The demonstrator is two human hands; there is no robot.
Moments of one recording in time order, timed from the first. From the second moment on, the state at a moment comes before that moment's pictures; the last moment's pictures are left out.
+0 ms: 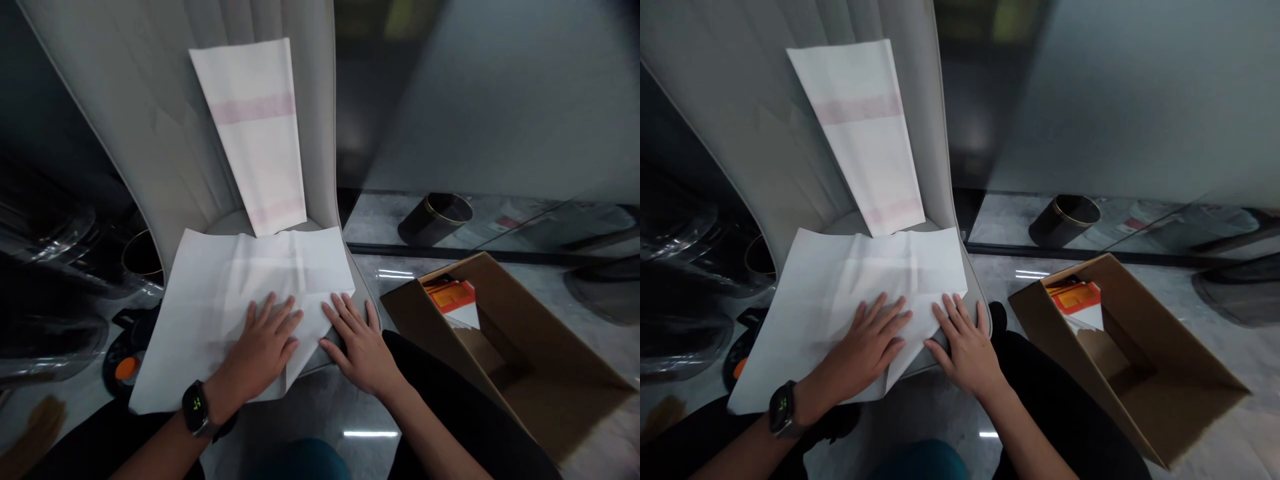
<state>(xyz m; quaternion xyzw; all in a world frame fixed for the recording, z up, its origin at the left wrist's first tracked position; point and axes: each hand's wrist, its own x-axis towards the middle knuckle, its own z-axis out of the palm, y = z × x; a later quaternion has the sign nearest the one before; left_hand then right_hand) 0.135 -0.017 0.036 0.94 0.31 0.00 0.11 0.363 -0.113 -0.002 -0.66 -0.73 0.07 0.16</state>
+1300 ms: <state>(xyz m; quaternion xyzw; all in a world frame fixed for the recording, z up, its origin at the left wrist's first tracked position) 0.128 -0.018 0.028 0.95 0.31 0.03 0.10 0.344 -0.126 -0.004 -0.67 -0.71 0.06 0.19</state>
